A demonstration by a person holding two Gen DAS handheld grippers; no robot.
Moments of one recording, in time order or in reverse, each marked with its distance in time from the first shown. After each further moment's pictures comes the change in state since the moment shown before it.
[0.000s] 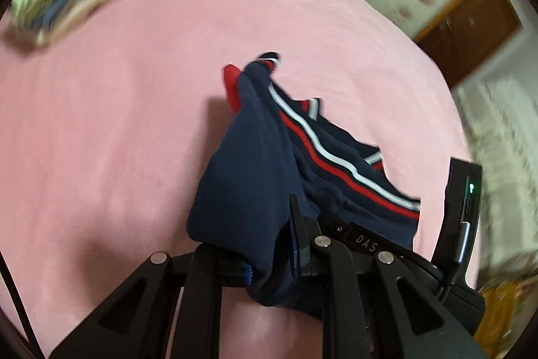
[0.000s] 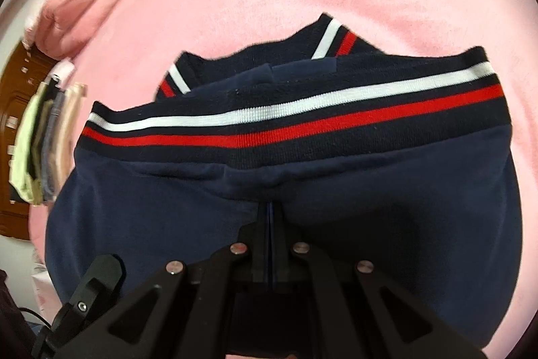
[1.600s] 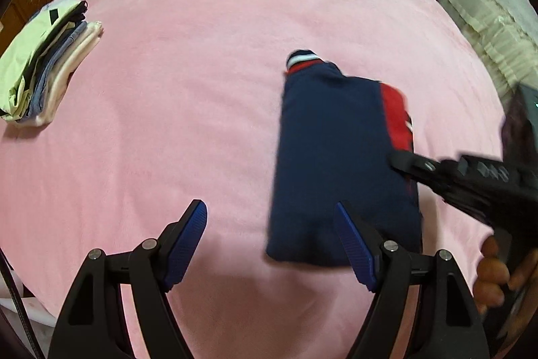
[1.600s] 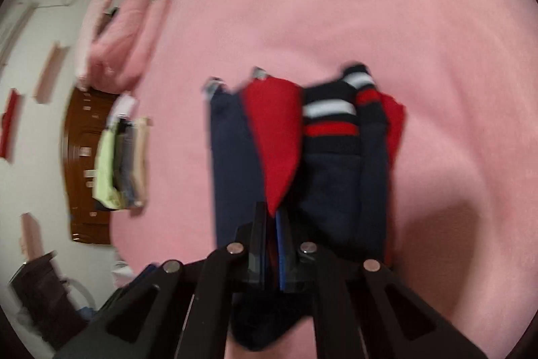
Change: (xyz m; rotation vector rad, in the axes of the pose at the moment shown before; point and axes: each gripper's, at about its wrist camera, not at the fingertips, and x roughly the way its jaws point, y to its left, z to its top) left arm -0.016 -0.054 -0.018 0.327 0.152 0.140; right arm -0.082 -0.093 0.006 0.103 0.019 0.370
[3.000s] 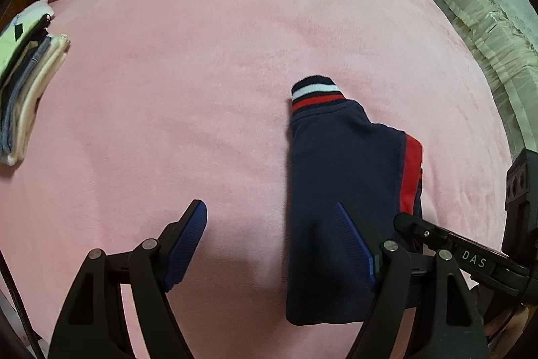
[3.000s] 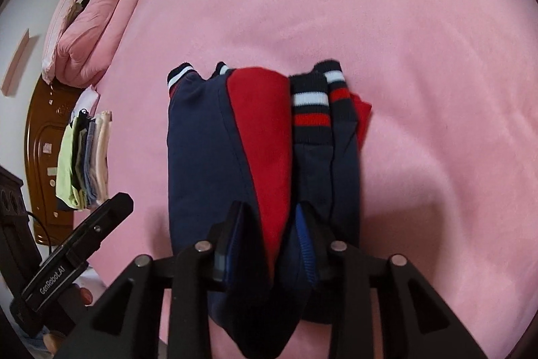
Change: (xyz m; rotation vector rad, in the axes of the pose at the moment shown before) left arm 0.038 0.012 0.062 0.055 0.058 -0.079; right arm 0.016 -0.009 -0.004 -0.016 0.002 -0.220
